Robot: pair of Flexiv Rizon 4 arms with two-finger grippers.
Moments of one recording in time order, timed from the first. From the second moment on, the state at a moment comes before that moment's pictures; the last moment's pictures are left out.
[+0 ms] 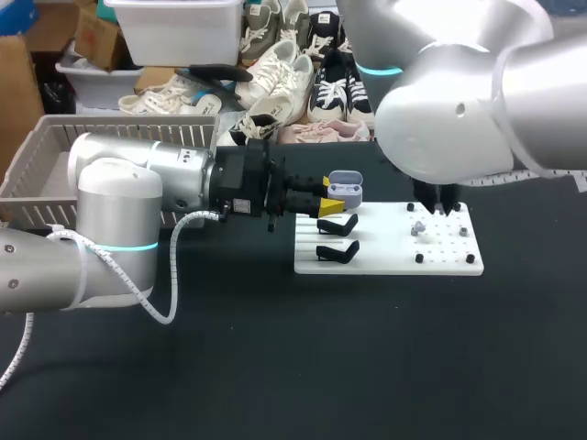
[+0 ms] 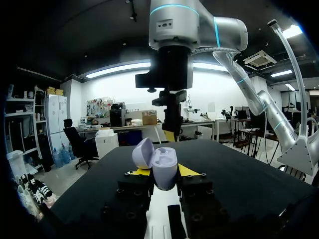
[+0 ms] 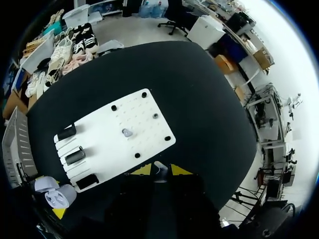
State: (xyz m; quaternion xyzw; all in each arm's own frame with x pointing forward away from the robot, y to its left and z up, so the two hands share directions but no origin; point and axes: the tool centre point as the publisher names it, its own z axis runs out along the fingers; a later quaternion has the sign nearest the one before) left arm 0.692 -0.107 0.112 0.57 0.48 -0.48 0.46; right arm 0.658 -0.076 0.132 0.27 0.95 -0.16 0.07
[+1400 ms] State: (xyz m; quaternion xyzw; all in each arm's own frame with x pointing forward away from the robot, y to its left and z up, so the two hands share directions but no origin) left arm 0.692 -0.107 0.112 0.57 0.48 -0.48 0.46; right arm 0.674 0.039 0.181 0.20 0.96 -0.17 0.04
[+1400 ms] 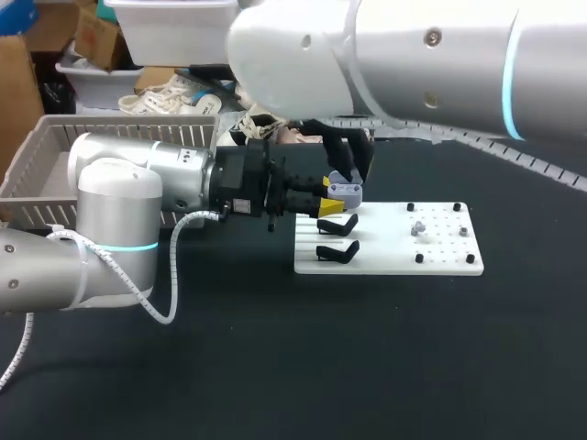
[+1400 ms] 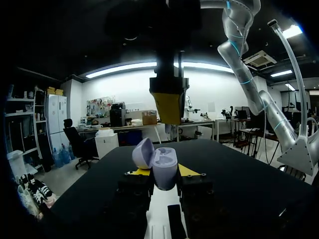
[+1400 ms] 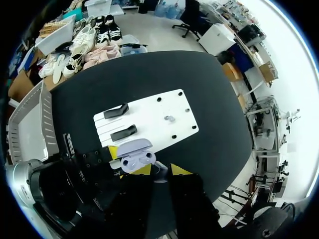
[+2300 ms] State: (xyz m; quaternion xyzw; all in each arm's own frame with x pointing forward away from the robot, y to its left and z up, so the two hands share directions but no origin) left arm 0.692 -0.107 0.112 0.57 0.48 -0.48 0.46; right arm 0.680 0.046 0.175 0.18 0.96 -0.18 0.06
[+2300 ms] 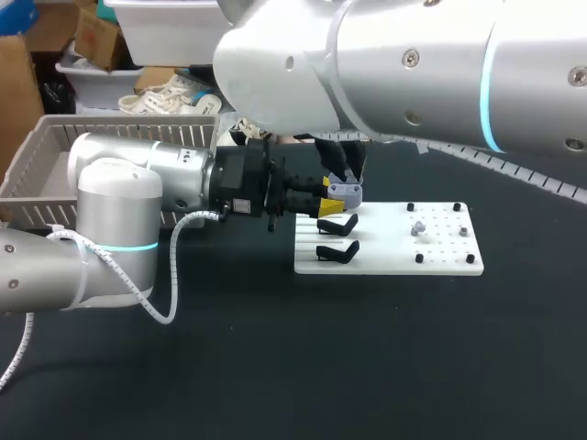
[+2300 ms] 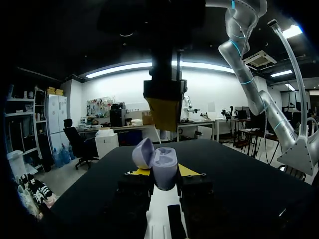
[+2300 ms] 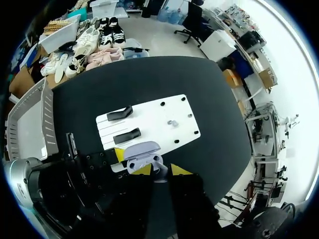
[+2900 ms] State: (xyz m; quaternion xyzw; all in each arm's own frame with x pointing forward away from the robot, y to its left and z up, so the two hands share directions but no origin) left arm 0.692 -0.107 0.112 0.57 0.48 -0.48 0.46; right arm 0.681 0.042 0.165 0.18 0.96 -0.19 0.06
